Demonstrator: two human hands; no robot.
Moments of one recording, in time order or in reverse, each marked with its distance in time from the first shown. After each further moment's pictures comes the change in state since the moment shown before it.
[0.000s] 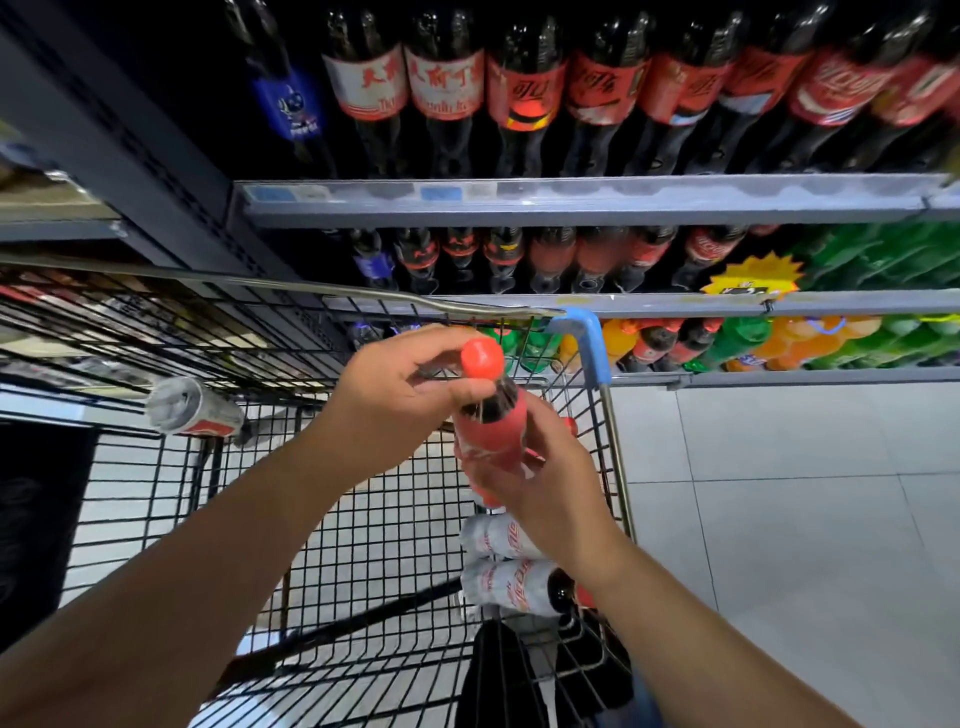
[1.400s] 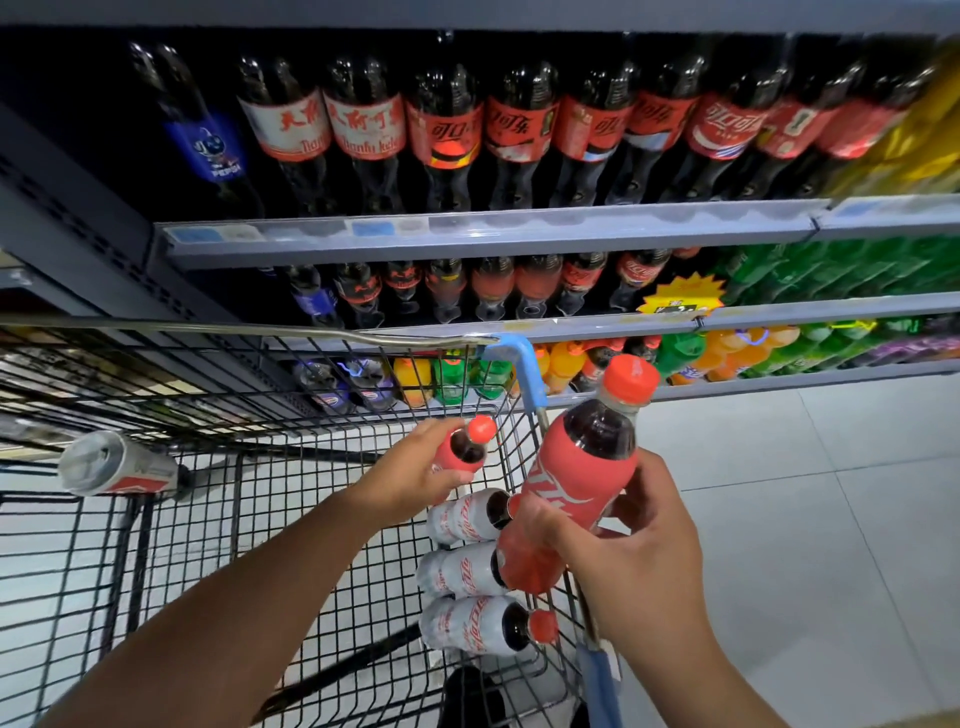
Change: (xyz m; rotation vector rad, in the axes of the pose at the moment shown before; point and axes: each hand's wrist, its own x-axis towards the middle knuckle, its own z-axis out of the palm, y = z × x) left_hand 0.022 -0.148 0.078 0.354 -0.351 -0.204; right_hand -0.063 -0.021 -0.066 -0.045 0.479 -0.029
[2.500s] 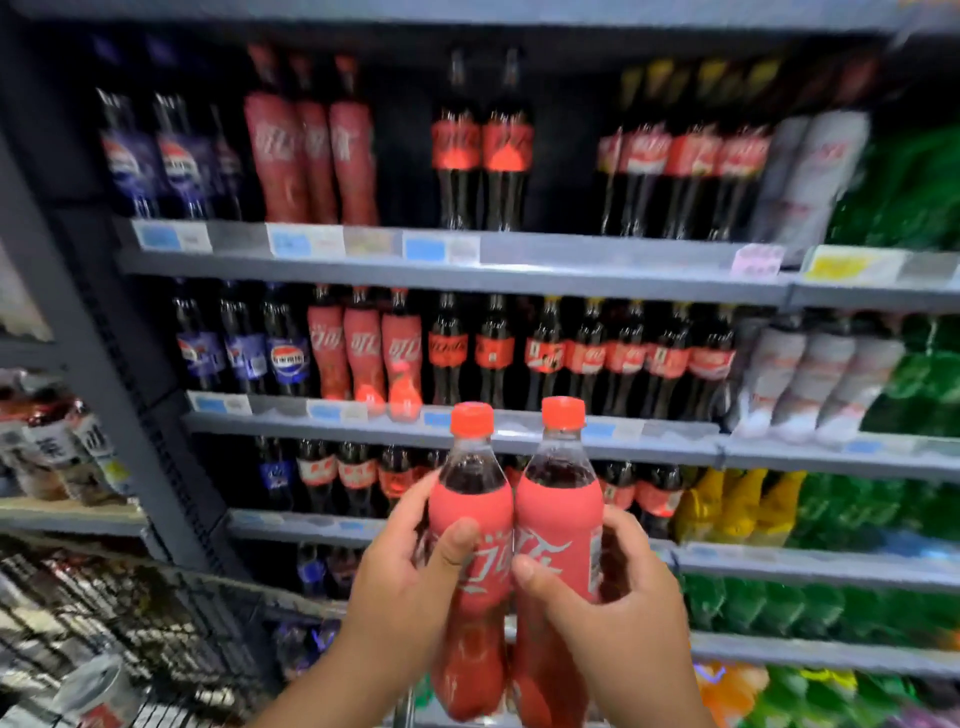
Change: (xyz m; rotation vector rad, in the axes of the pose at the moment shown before) left_hand -0.089 0.449 -0.046 -0.612 0.840 0.460; right_hand 0.063 -0.204 -0.224 0.258 -0.132 -0.538
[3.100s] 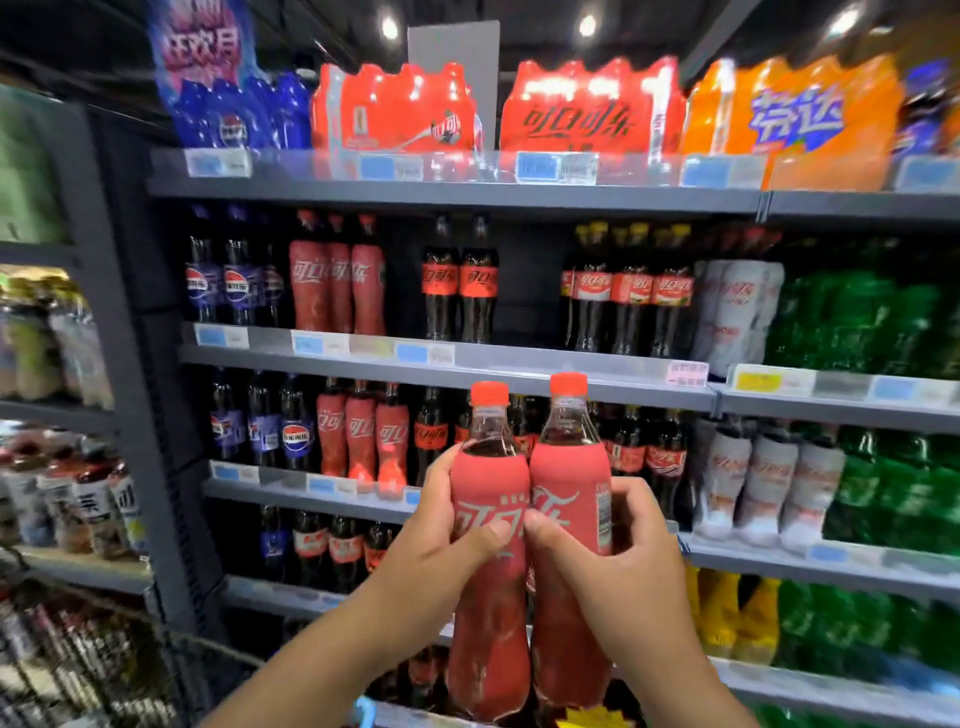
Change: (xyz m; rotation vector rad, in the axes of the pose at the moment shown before) left_hand 0.024 0.084 0.075 -0.030 -0.316 0.057; right_hand 0.058 -0.080 -0.082 -0.030 -0.024 -0.173
